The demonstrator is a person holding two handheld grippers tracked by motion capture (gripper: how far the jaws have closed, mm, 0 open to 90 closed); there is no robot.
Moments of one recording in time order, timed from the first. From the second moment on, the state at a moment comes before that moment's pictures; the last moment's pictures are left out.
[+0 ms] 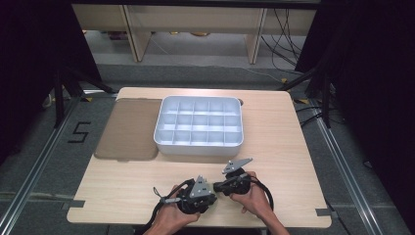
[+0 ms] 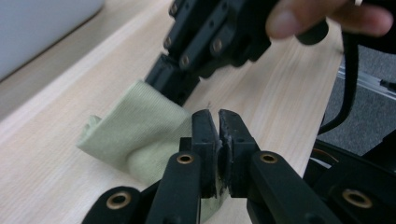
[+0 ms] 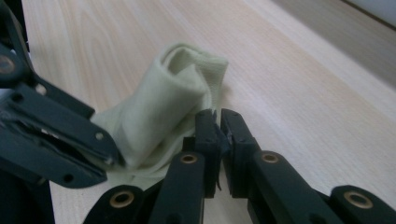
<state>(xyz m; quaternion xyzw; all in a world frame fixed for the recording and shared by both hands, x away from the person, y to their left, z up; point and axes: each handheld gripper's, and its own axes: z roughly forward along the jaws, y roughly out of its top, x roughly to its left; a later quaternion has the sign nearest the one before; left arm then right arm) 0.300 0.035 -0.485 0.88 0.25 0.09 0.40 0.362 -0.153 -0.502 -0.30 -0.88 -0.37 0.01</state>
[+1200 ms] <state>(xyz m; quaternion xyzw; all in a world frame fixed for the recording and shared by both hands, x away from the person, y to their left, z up) 0.299 0.035 -0.495 0.87 0.26 0.07 0.40 0.359 -0.147 -0.488 -0.27 -0.89 -0.37 -0.01</state>
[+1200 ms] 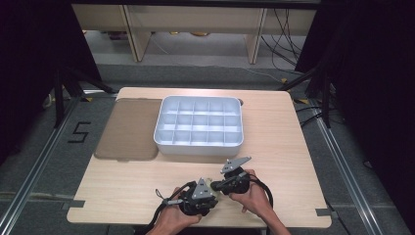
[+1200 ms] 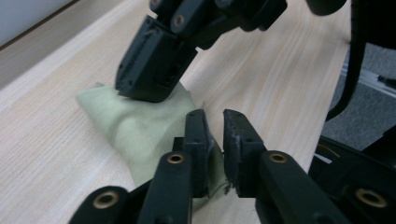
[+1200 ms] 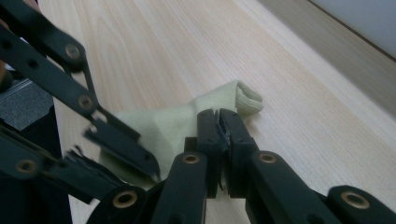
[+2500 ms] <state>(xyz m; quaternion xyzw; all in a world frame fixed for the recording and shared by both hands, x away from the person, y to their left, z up) 0.306 0.054 -0.496 0.88 0.28 0.09 0.37 0.367 -0.142 -0.485 -0.27 -0.90 -0.33 0.00</state>
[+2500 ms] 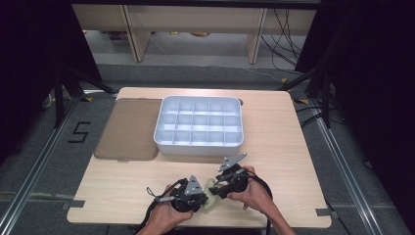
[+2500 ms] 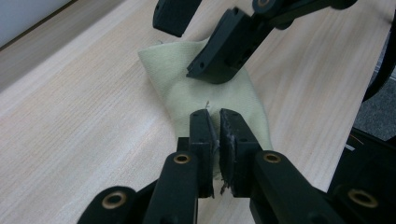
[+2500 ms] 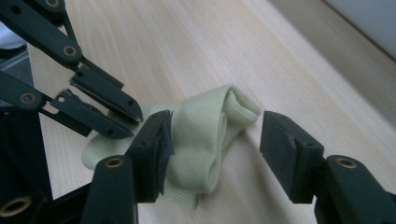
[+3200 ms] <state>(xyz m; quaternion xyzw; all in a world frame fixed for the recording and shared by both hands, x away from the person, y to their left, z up) 0.306 0.055 -0.497 0.89 0.26 0.10 0.37 0.380 -0.134 -0.496 -0.23 -0.92 -0.30 0.05</state>
